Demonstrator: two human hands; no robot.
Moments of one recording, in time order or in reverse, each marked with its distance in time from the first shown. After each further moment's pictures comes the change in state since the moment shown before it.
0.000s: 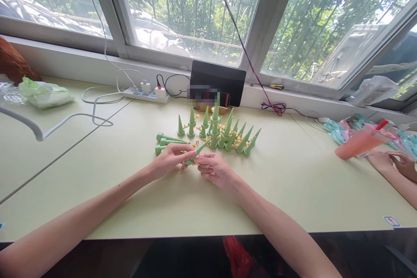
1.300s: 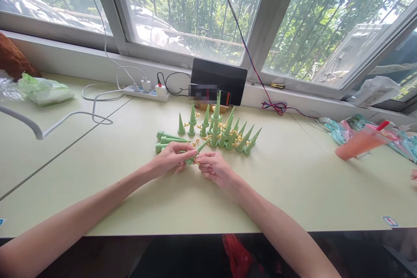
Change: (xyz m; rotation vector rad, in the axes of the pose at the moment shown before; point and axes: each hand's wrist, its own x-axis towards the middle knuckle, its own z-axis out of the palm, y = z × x) left_hand -0.002 0.004 0.001 0.055 0.038 -0.096; right_hand -0.002 -0.001 0.006 -0.068 0.082 0.004
